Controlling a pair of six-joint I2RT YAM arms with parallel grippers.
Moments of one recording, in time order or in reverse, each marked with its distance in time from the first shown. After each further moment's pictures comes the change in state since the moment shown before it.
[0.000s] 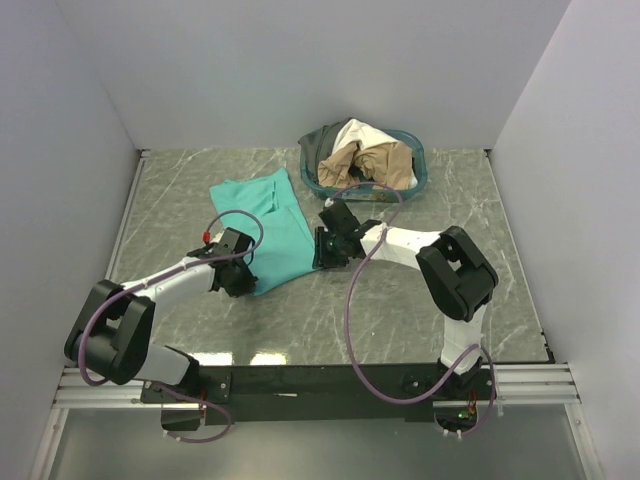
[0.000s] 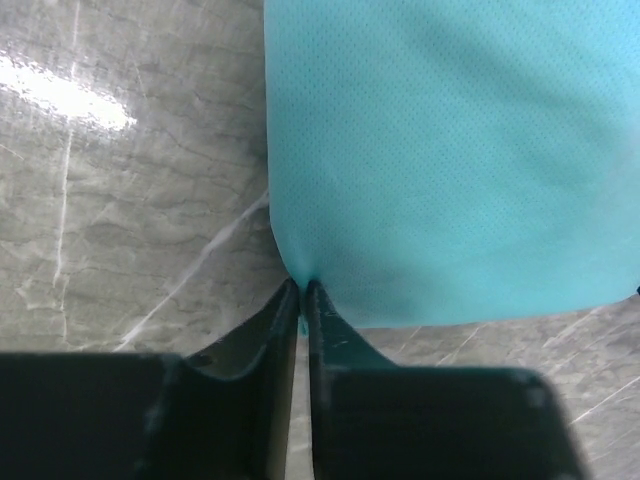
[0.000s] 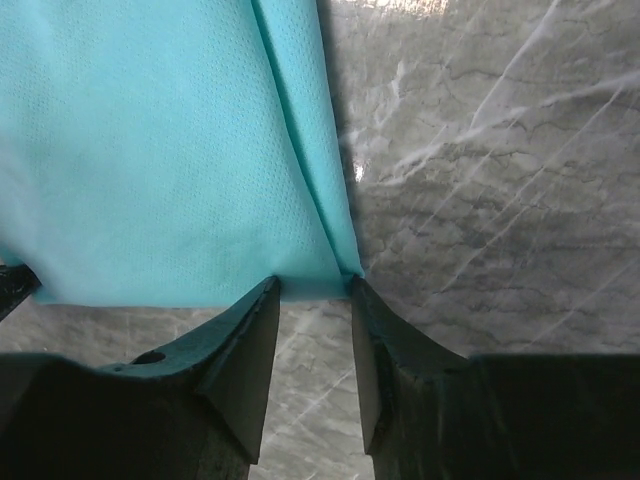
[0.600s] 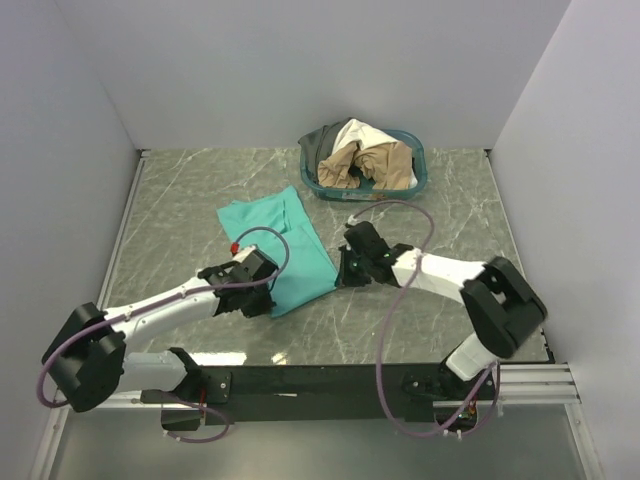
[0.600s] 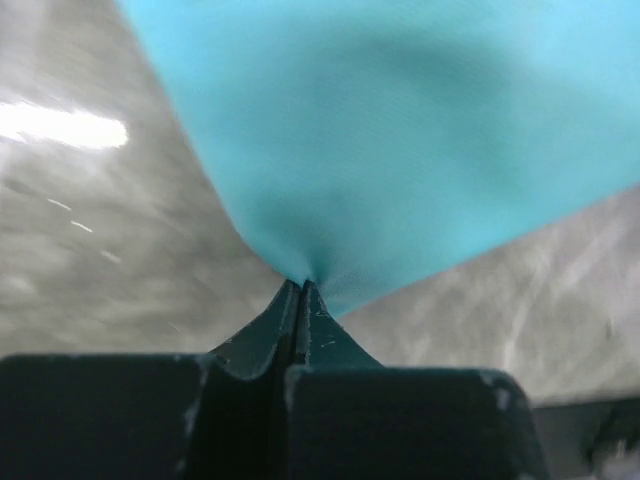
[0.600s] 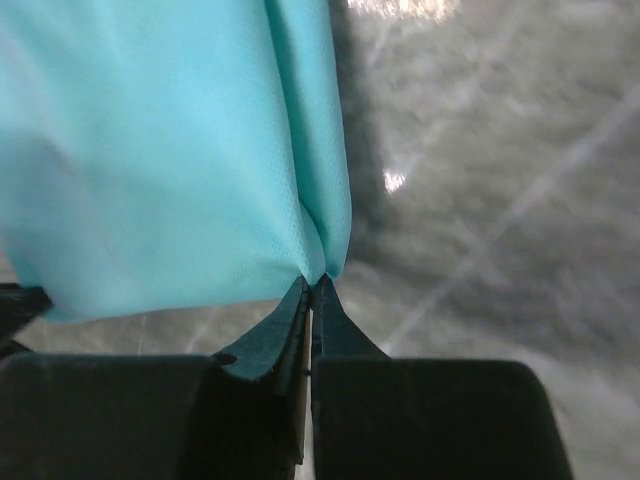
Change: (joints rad) left arm -0.312 -0.161 -0.010 -0.134 -0.036 -0.052; right arm 0.000 -0.306 -0.327 0.056 -0.009 0.011
